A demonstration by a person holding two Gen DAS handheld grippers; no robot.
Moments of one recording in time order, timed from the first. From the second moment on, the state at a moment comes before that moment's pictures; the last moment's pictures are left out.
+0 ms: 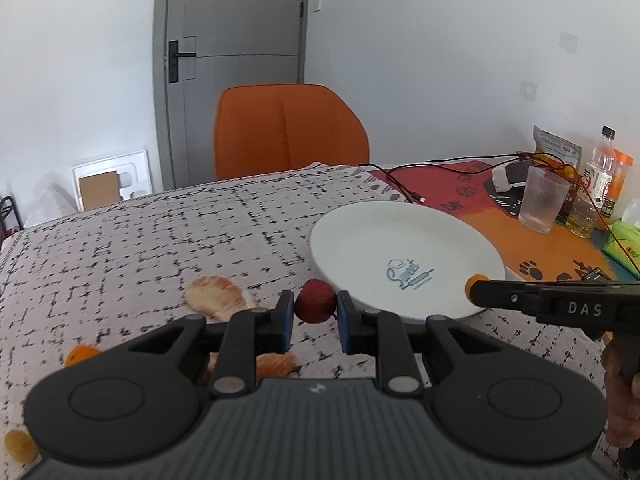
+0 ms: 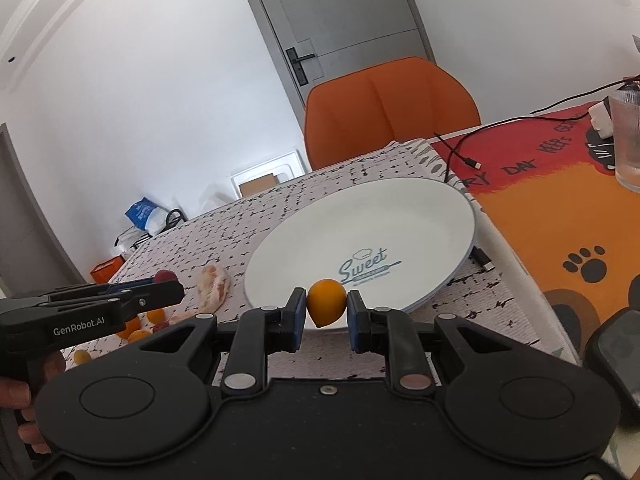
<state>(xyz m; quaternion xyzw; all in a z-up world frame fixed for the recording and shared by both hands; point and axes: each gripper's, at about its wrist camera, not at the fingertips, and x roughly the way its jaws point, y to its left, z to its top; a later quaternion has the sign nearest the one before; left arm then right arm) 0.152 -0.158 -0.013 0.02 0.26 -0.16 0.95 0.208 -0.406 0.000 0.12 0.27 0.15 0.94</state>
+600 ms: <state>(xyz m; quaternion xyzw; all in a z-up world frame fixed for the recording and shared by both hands) 0.182 -0.210 -0.012 0.03 0.26 -0.20 0.94 0.201 -0.432 0.008 0.14 0.25 0.11 0.95</state>
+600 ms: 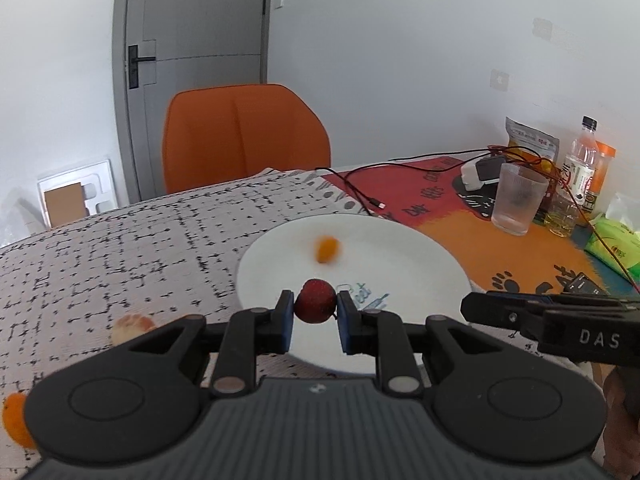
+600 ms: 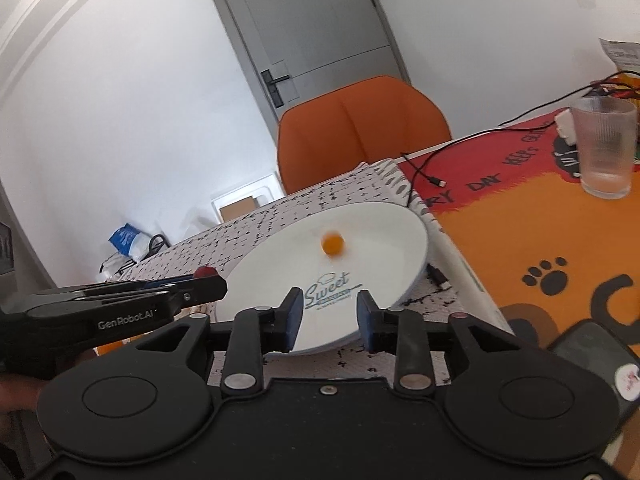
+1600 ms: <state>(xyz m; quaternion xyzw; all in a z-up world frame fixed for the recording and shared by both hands) 0.131 -0.123 -0.005 -0.01 0.26 -0.10 0.96 0.193 -0.391 0.015 0.14 0.24 0.11 0.95</state>
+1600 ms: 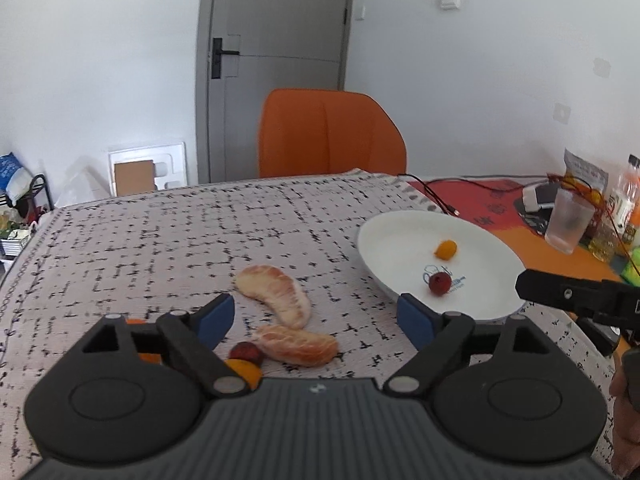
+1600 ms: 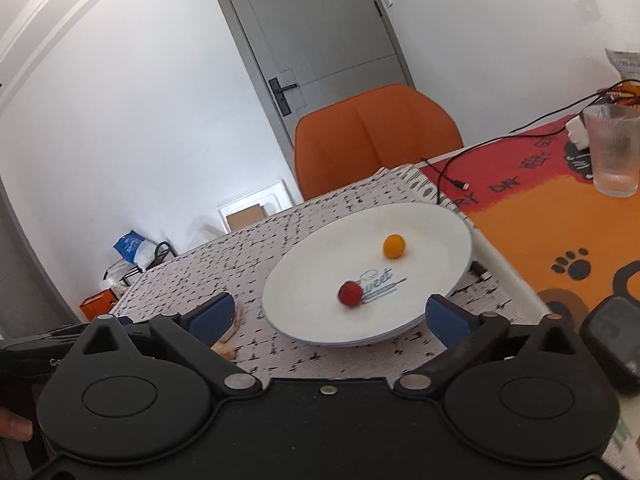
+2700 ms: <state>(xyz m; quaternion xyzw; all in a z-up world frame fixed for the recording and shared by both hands) 0.081 -0.013 0.003 -0.04 0.25 0.01 0.97 0.189 -0.301 0.018 0.08 0.25 0.19 0.95</state>
